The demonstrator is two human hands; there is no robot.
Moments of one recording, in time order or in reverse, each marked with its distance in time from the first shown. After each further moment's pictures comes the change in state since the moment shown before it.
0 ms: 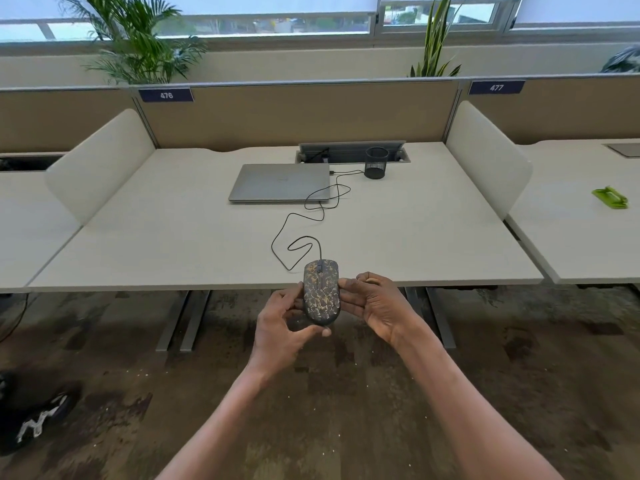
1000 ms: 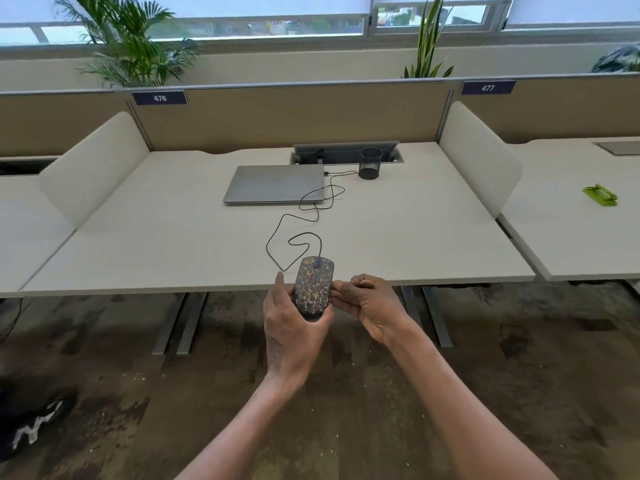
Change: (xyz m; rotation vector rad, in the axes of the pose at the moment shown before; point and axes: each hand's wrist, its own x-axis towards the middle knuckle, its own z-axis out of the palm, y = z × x) left_hand -0.006 0.042 0.038 0.358 0.322 -0.092; right_hand -0.004 0.005 -0.003 0.006 0.048 -0.040
